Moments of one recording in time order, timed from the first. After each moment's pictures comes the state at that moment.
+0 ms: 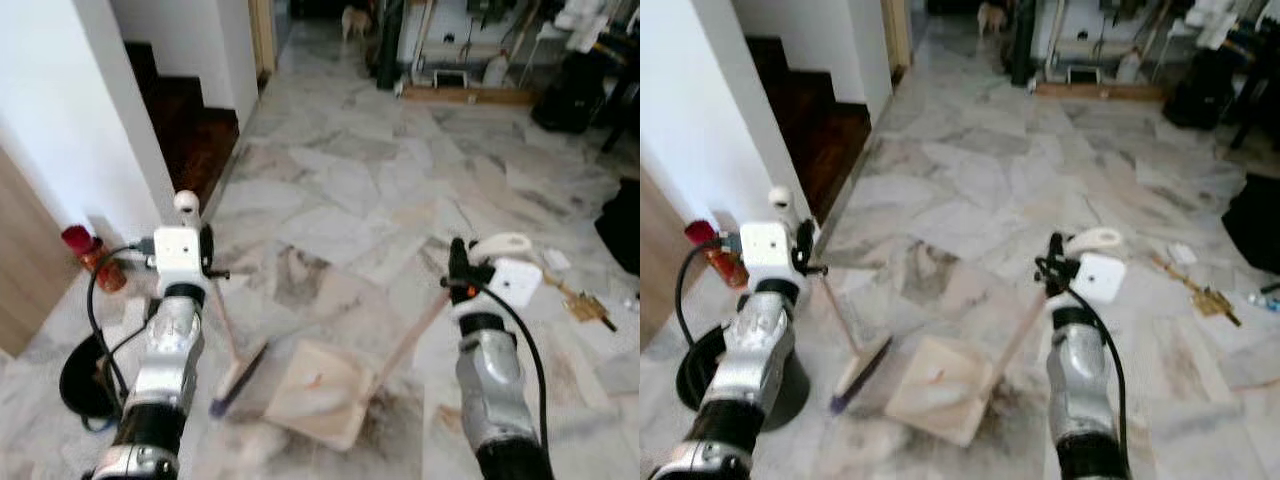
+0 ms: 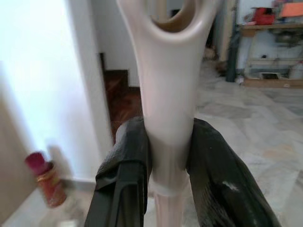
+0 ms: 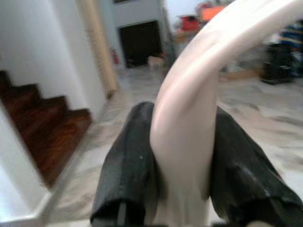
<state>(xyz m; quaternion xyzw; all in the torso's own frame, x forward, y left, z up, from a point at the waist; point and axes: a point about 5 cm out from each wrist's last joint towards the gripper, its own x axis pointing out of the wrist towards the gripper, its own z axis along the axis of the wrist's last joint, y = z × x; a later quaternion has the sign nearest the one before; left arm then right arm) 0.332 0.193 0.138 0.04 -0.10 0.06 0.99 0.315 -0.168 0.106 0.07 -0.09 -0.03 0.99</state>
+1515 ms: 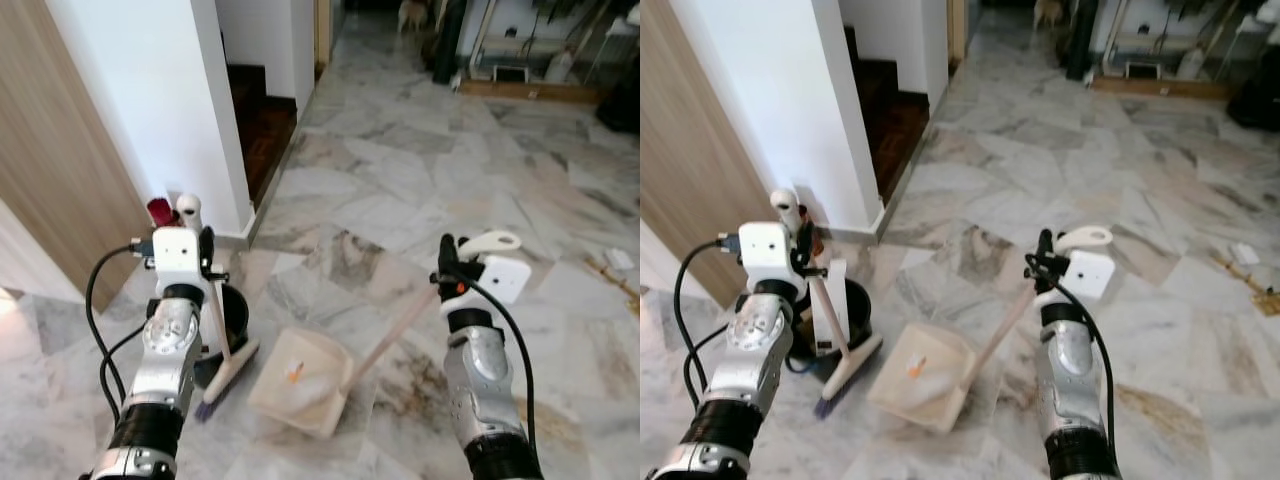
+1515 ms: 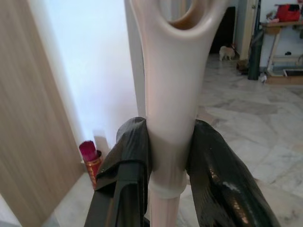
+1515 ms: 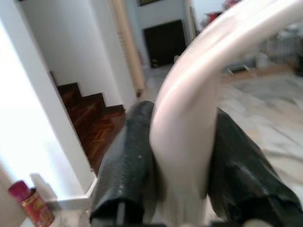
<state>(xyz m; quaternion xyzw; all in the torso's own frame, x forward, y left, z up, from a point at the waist) 0.333 0.185 0.139 0.04 -0.10 0.04 0.99 0.317 -0.168 0.109 0.08 -0.10 -0.04 0.99</state>
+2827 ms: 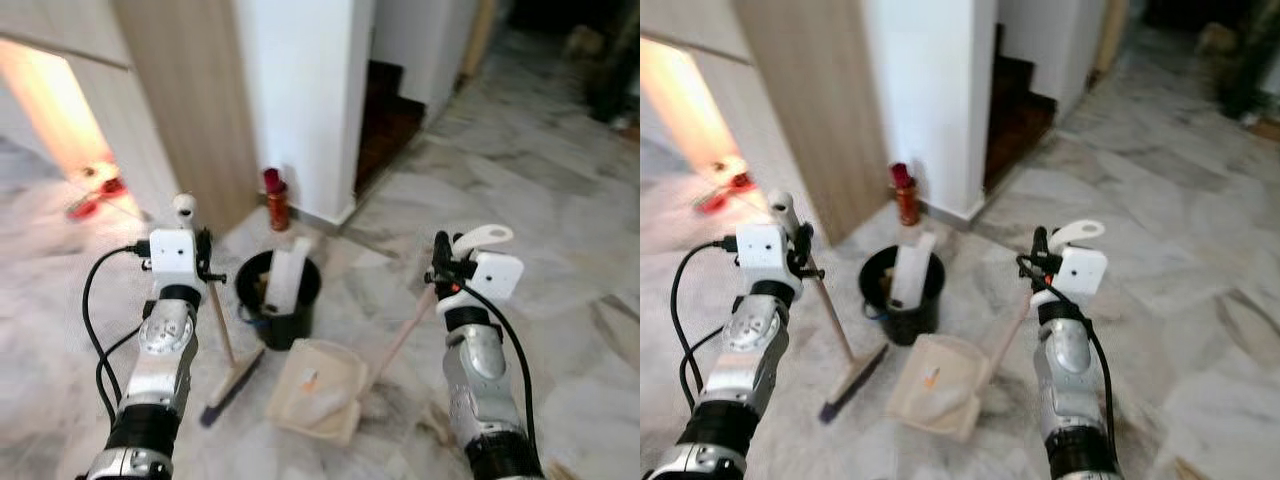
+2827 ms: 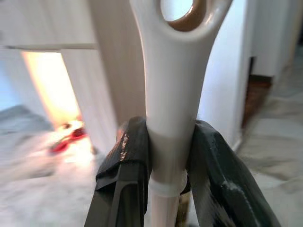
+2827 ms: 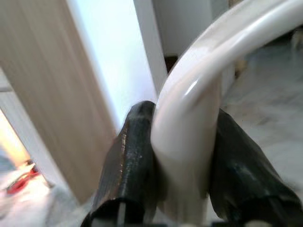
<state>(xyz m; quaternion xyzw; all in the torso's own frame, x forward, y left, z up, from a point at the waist) 0.333 0.185 0.138 0.05 -0.09 0.03 0.99 0.318 -0.165 0.110 0.07 -0.10 -0.03 0.99</state>
